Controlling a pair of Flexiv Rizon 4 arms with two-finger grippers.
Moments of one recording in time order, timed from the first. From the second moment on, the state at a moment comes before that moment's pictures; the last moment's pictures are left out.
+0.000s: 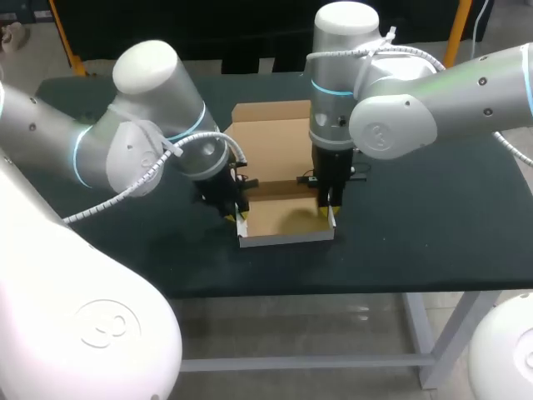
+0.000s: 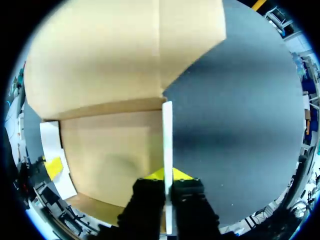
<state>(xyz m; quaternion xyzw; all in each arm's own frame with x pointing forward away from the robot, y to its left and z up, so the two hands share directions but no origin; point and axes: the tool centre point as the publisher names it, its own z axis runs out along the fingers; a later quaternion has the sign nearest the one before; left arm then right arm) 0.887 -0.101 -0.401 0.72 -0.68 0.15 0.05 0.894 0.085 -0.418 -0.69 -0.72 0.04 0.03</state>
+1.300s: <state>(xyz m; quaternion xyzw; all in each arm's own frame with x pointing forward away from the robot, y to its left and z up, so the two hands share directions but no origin) 0.887 -0.098 -0.406 0.73 -0.68 0.05 -0.05 0.895 0.085 -0.418 -0.69 -0.72 0.04 0.03</state>
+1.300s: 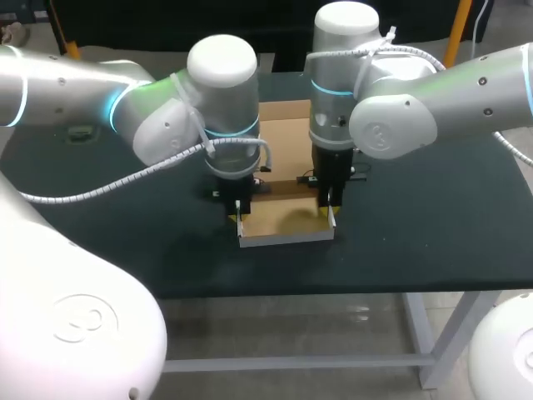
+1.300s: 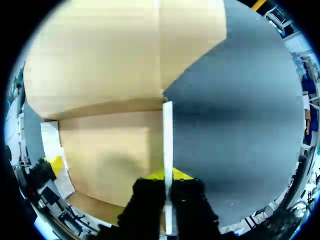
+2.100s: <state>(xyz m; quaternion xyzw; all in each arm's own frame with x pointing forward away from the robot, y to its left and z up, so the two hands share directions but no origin) 0.886 -0.098 -0.404 0.72 -0.69 0.02 -0.09 0.879 0.083 -0.385 -0.61 -0.79 -0.02 0.00</state>
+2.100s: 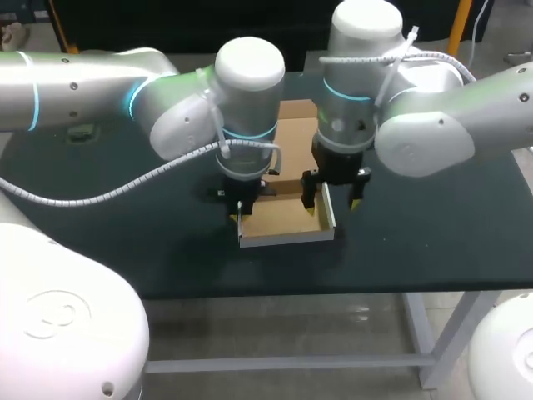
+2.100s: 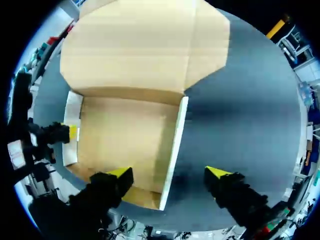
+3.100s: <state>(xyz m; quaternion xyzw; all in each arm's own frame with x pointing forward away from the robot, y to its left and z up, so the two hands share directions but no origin) 0.886 -0.101 -0.402 0.70 -0.70 0.03 -0.08 0.855 0.045 -0.355 -0.42 -0.89 -0.18 0.00</state>
